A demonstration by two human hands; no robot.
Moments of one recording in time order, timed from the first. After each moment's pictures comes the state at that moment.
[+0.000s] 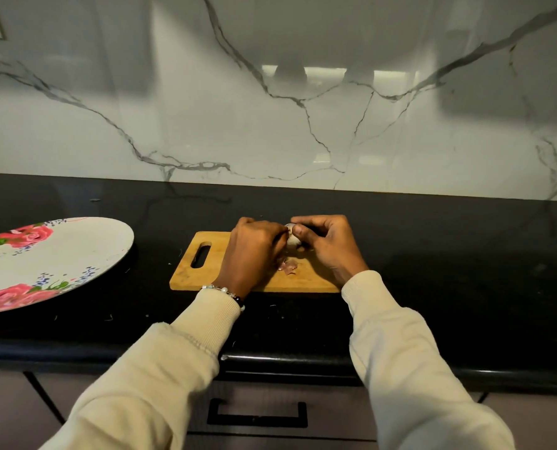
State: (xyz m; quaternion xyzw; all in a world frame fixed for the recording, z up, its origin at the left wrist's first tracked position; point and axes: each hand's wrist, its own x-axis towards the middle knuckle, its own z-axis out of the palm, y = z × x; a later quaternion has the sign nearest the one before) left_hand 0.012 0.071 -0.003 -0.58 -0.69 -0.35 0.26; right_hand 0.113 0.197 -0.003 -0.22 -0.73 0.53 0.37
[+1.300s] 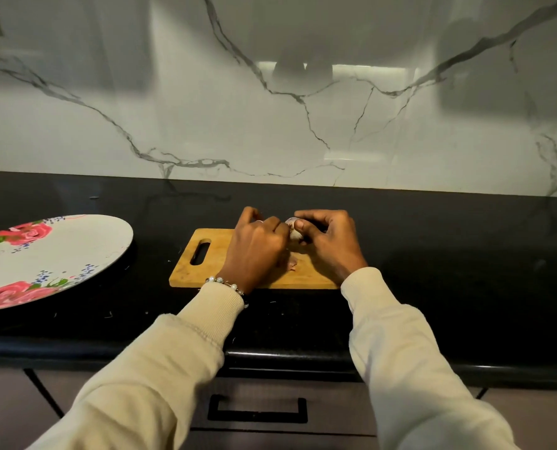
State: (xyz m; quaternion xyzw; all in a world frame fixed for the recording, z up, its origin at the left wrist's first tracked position) left_hand 0.014 0.072 -0.001 -0.60 -0.69 -0.15 0.37; right_hand 0.123 0.184 0.007 -0.24 -0.77 0.45 0.38
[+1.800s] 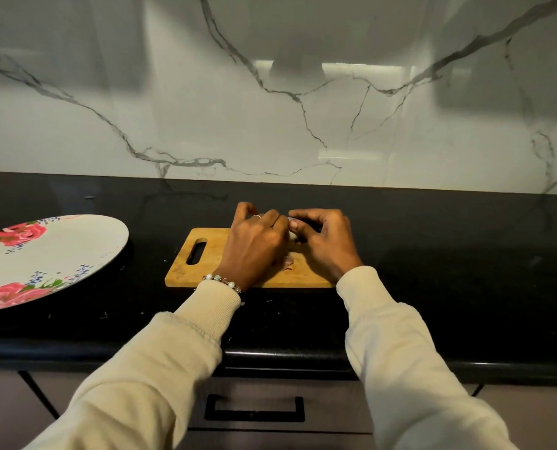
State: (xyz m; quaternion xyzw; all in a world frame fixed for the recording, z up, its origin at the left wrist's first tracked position) left_hand 0.015 0.075 0.000 -0.60 -0.69 -0.16 0.37; right_hand 0.125 0.179 0.008 -0.23 -0.78 0.44 0.38
